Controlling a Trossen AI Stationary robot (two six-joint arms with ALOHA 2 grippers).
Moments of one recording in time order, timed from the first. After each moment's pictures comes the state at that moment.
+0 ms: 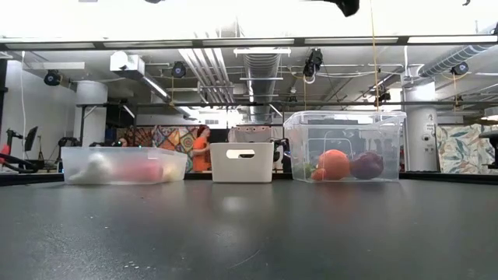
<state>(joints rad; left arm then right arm) -0.27 1.15 1.07 -0.13 -0.51 -0.54 0.18 1.20 1.08 -0.10 0.40 0.57</state>
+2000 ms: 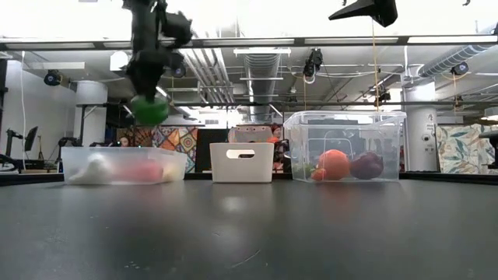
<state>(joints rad) 0.69 1.52 1.48 -1.35 -0.15 0.08 0.13 1.05 1.08 -0.42 0.46 0.86</state>
